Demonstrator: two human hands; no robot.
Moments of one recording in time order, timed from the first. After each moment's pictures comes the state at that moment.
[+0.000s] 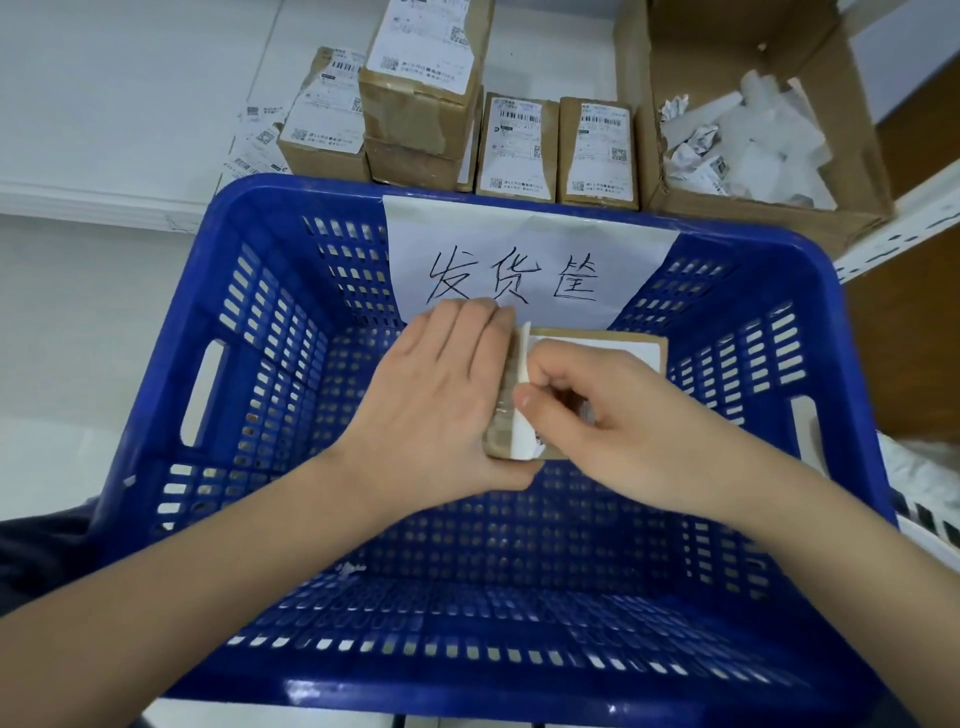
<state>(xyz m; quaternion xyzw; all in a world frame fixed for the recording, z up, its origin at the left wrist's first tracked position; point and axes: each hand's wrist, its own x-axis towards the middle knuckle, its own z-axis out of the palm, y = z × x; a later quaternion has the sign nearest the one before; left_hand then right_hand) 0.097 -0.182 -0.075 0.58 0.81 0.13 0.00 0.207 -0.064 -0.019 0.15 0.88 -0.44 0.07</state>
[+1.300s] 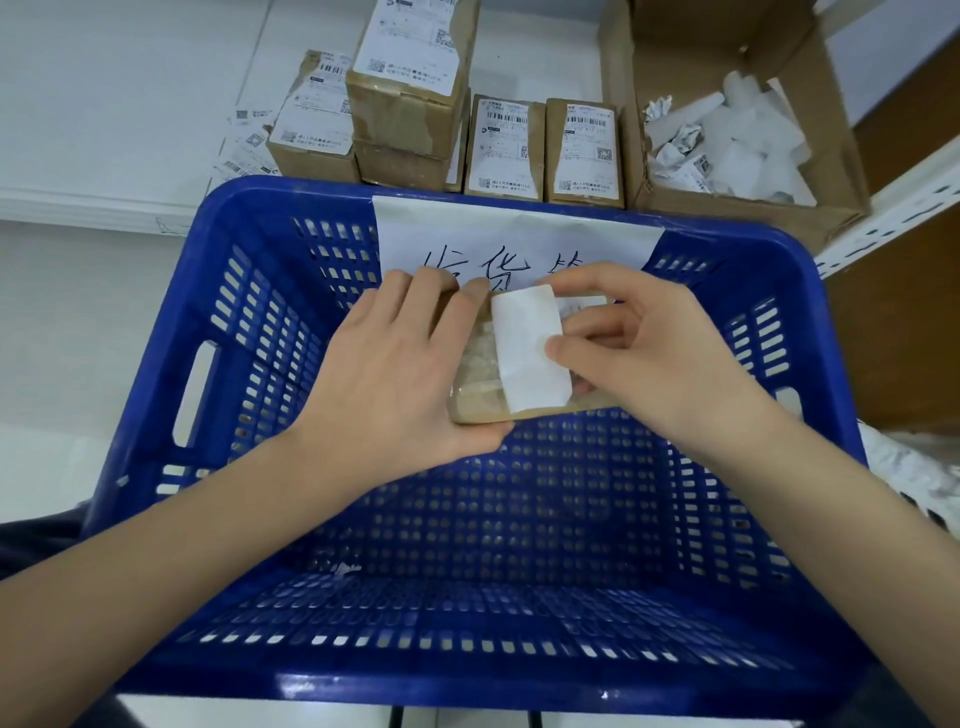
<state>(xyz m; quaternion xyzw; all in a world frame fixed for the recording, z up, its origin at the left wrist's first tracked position) 0.080 -0.187 -0.064 0.56 0.82 0.11 -0.04 0.205 -0.047 -0.013 0.32 0.75 -0.58 -0.05</state>
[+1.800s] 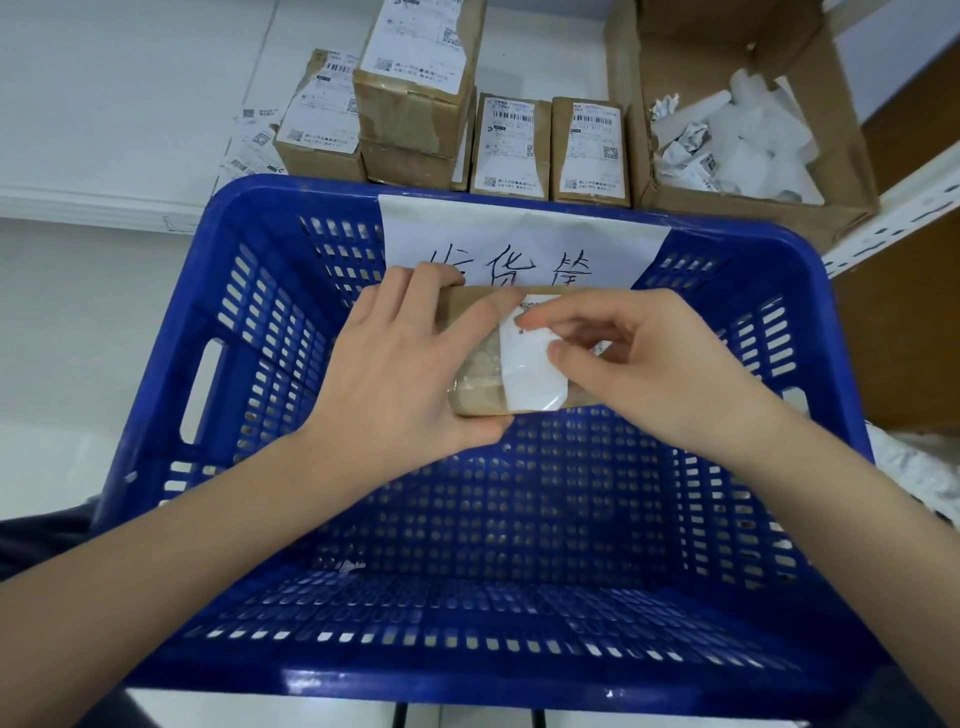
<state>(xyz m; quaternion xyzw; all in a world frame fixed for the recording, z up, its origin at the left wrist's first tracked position) 0.077 -0.189 -0.069 0.56 0.82 0.15 -0.04 0.207 -0.045 -0.017 0.23 0.82 -0.52 -0.01</state>
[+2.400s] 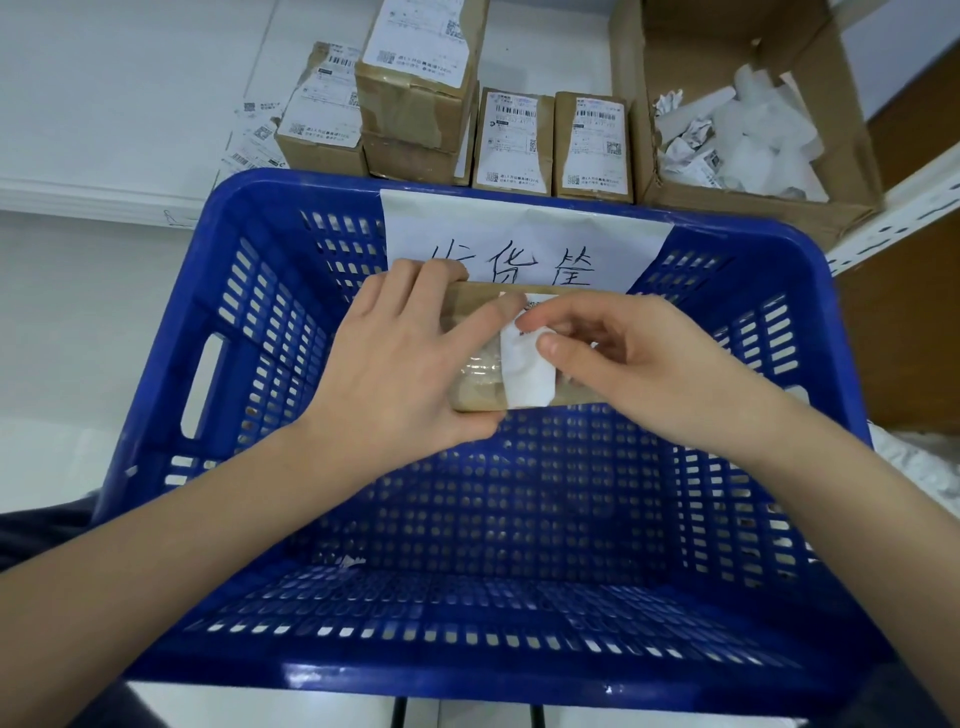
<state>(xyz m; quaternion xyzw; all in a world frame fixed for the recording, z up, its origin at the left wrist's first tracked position) 0.073 -0.188 -0.074 0.58 0.80 0.14 -0.07 0.206 -0.043 -0.018 0.19 0.84 -0.51 0.03</state>
